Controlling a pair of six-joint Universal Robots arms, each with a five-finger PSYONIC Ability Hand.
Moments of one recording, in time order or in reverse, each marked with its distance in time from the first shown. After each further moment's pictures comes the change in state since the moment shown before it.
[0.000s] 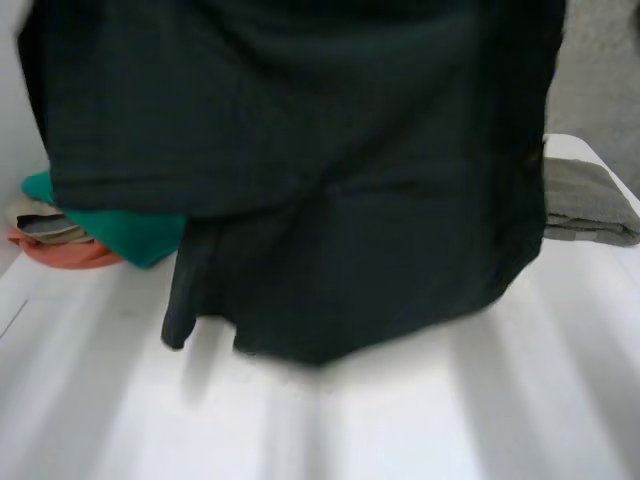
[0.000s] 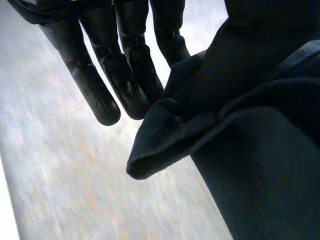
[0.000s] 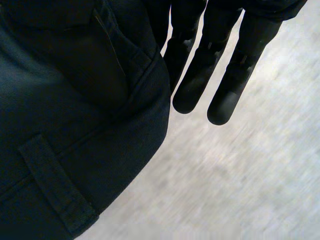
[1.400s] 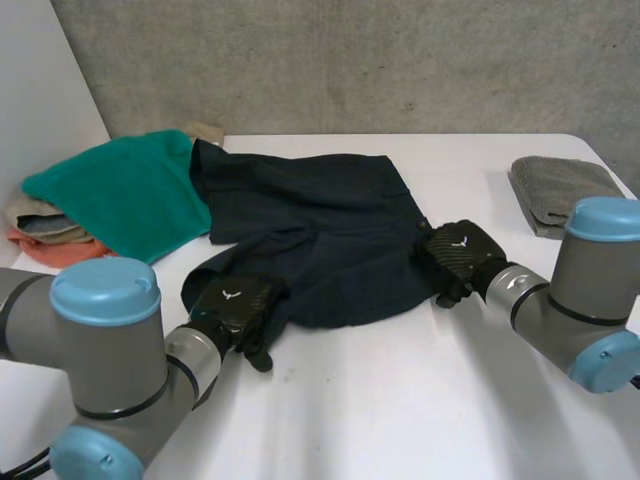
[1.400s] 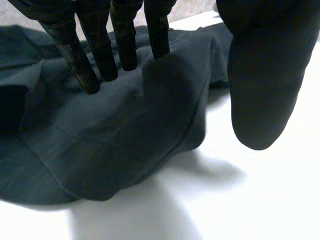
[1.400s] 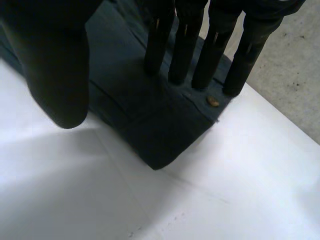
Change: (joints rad) left arm -0.228 -0.497 -0.669 0.224 -0.057 -0.029; right arm -0.175 0.551 0.544 -0.401 -0.297 -0.056; left_hand -0.767 -0.807 -0.802 -0.810 -0.775; right_hand -0.485 -0.534 -0.546 -0.557 -0.496
